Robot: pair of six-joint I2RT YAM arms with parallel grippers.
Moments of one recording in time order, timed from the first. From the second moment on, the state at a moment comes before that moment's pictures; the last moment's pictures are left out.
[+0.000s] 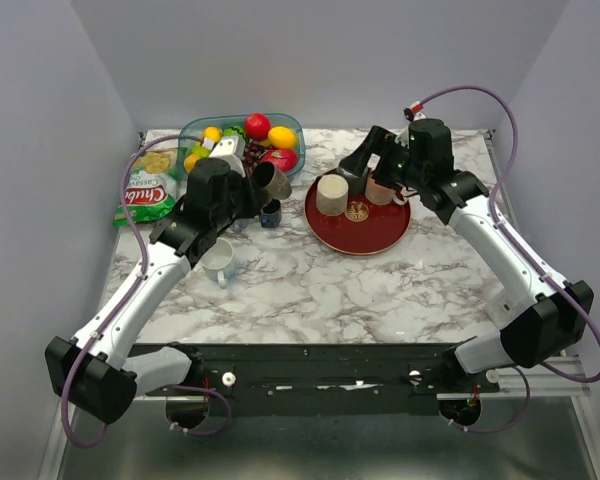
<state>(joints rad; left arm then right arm) -0.45 1.18 1.17 -0.36 0.04 -0.46 0.43 1.44 1.41 -0.38 -0.14 0.65</state>
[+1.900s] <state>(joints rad) -0.62 1.11 0.94 -0.34 -0.45 -0.47 0.44 1.75 1.42 -0.54 0.02 0.57</state>
